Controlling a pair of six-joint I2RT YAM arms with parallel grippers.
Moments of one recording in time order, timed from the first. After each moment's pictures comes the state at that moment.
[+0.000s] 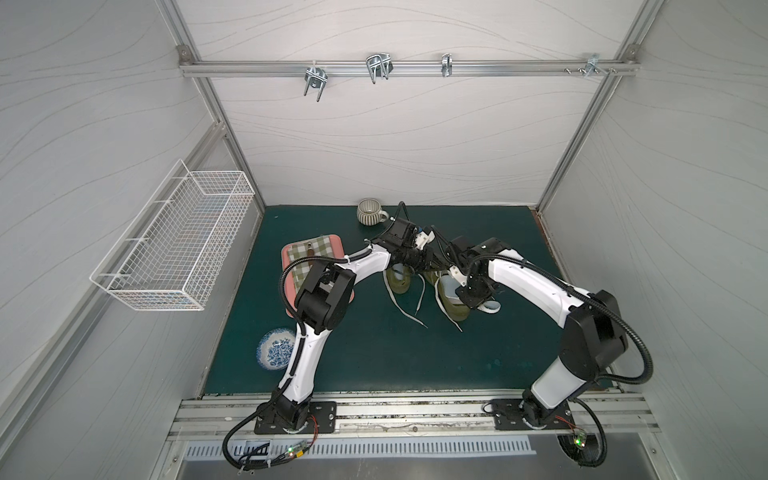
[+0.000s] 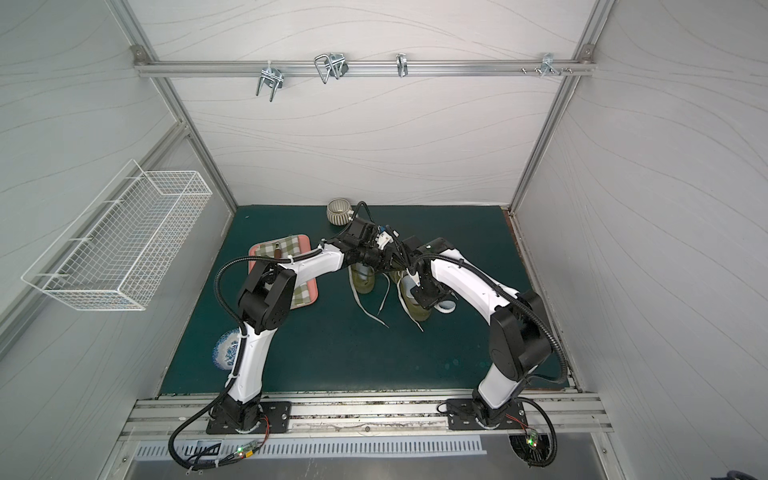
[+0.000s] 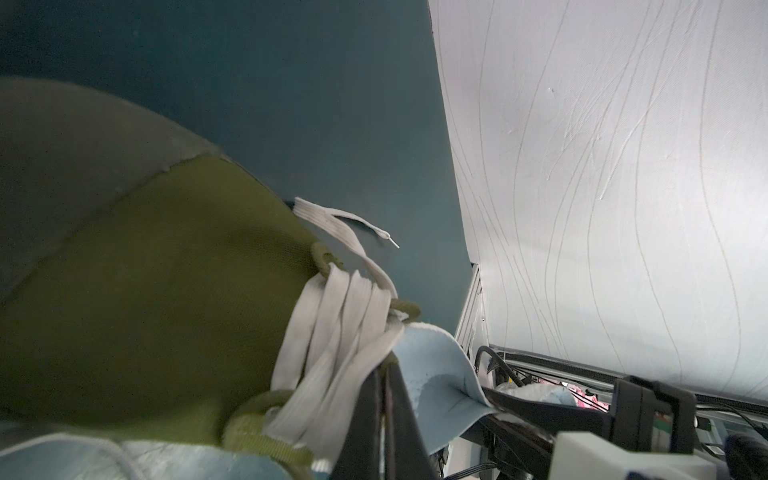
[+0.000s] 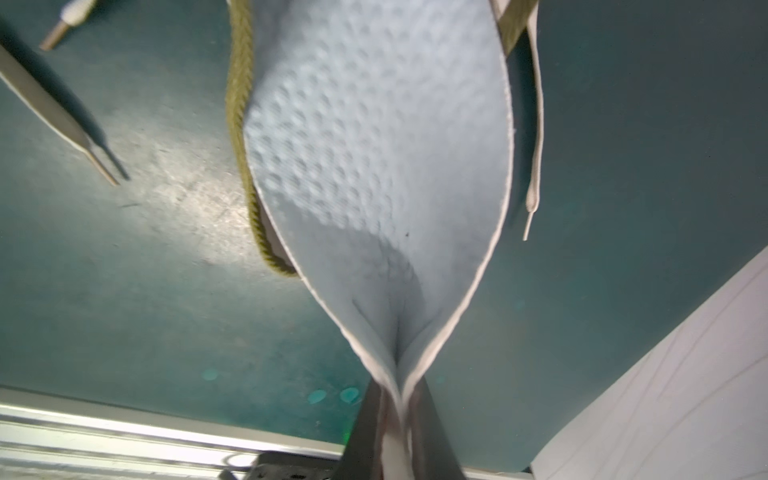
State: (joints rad) left arm -0.57 2.21 1.65 -0.21 0.85 -0.65; right arm 0.61 1.64 1.35 -1.26 0.16 -0.04
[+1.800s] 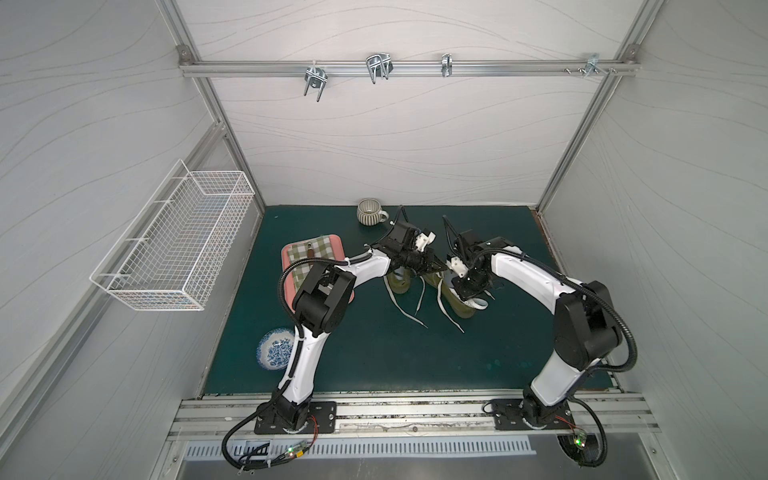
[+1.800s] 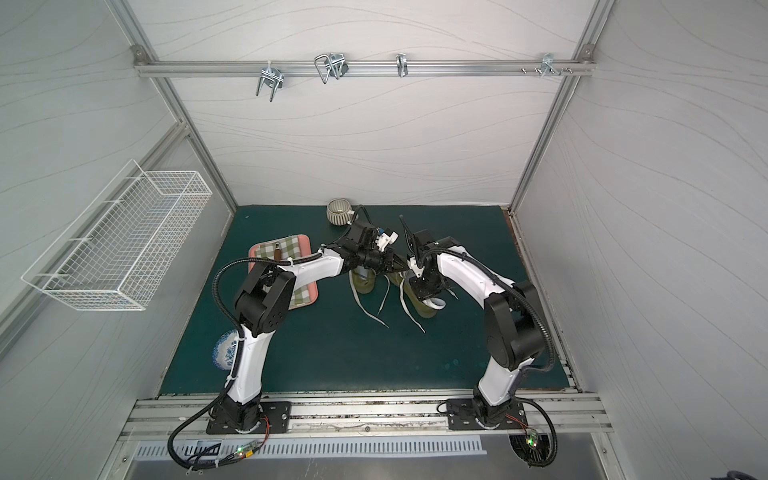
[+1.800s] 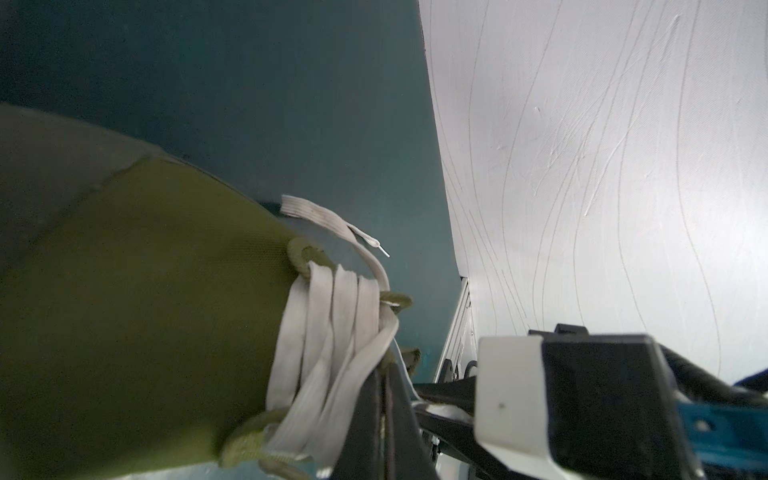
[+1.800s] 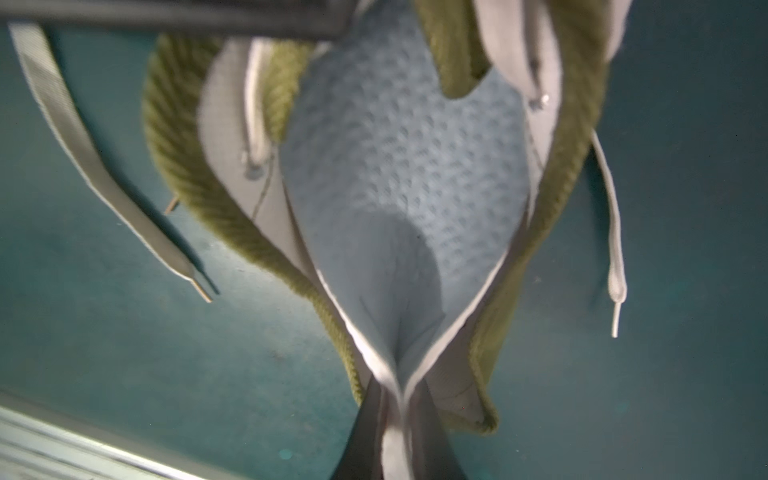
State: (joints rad) left arm -0.58 2.18 1.57 -0.08 0.83 -0.76; right arm 0.51 1.71 1.30 -1.02 -0.05 -0.03
